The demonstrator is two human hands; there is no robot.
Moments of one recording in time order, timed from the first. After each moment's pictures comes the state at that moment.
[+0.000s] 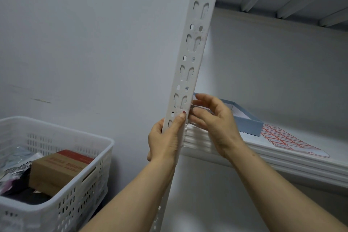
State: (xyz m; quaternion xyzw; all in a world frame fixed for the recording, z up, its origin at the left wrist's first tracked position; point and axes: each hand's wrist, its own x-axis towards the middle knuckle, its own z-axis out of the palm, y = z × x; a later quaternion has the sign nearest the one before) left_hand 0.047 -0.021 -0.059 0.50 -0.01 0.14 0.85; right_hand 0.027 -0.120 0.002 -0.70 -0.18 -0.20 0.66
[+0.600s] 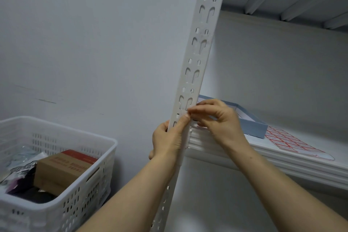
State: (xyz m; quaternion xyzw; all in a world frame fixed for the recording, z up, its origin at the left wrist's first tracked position) left_hand 0.043 -0.012 -0.050 0.54 -0.01 0.12 0.83; right_hand 0.037 -0.124 0.003 -0.80 -0.27 -0.33 0.43
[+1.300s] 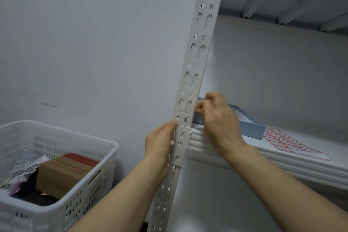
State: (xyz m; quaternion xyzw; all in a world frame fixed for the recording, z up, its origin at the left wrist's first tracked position) left_hand 0.021 0.006 -0.040 0.49 0.01 0.07 0.87; right_hand 0.039 -0.122 0.006 -0.82 -0.21 -0.54 0.03
